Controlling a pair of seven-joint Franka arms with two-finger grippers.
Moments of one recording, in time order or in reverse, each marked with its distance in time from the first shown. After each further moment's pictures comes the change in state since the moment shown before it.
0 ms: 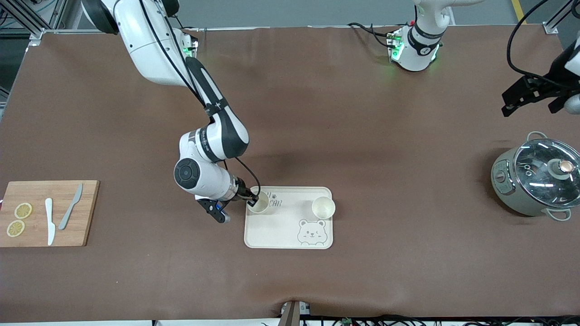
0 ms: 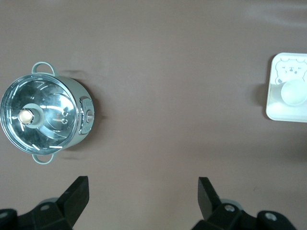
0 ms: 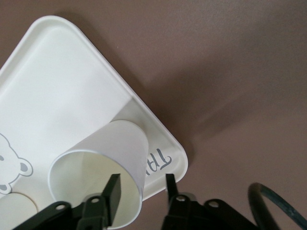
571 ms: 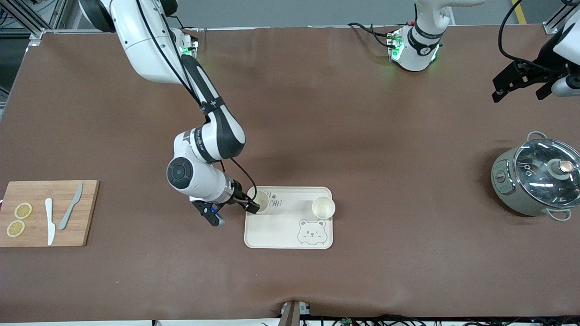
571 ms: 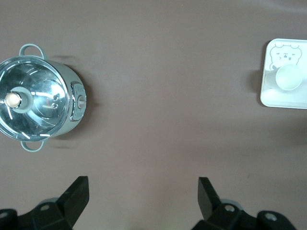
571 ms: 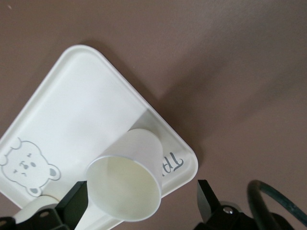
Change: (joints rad) left arm -0.063 -0.122 0.080 -0.161 -0.039 0.031 0.000; right arm -0.010 -0.029 -0.023 0.035 0.000 -0.032 0.050
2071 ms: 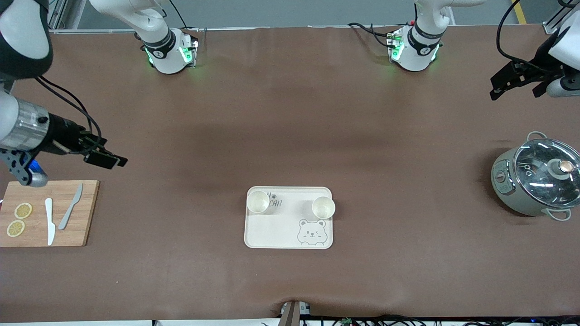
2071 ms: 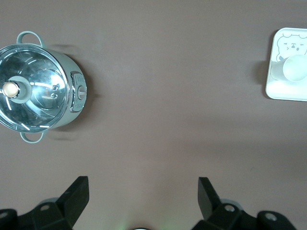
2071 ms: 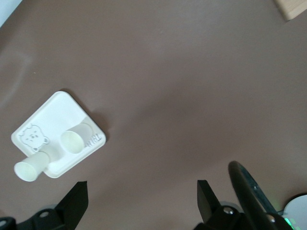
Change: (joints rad) left arm 0.002 -0.004 0.004 -0.024 0.000 -0.014 0.000; right arm -0.309 -0.562 -0.089 -0.063 -0.200 -0.637 -0.308
